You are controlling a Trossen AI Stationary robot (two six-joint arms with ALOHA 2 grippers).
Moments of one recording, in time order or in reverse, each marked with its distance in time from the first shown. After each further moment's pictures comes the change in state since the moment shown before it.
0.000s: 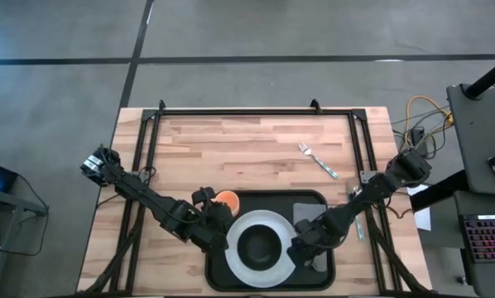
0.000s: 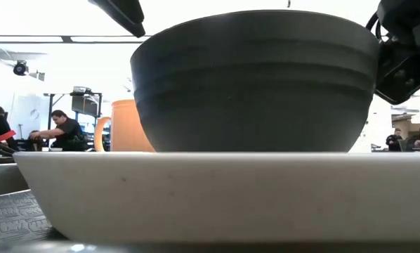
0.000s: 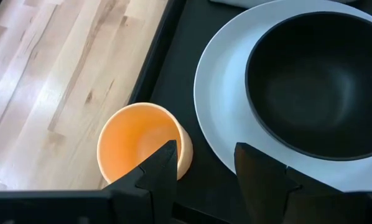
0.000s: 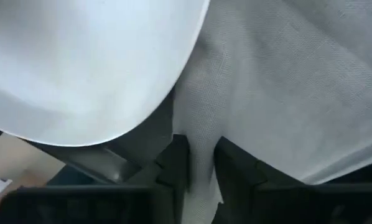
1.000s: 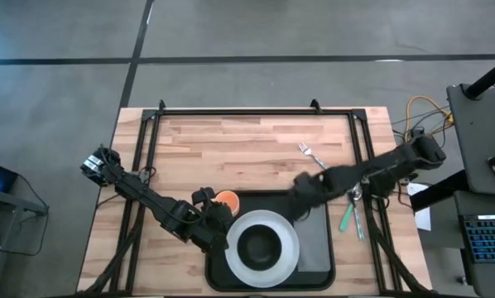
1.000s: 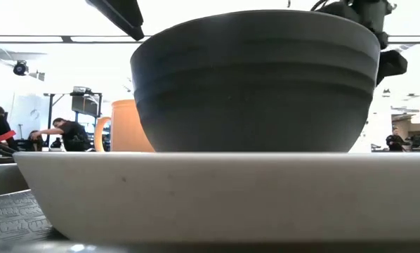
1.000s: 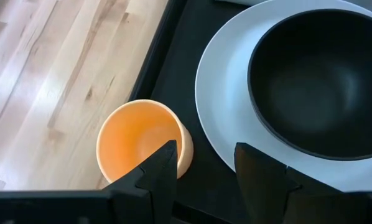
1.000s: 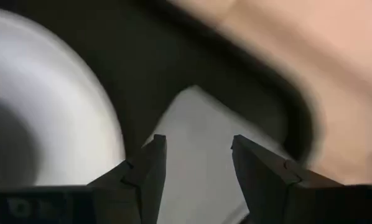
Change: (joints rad) left arm 0.000 0.001 -0.010 0.002 0.000 -0.016; right arm -0.337 -0.230 0.080 -0.471 0.318 -0.466
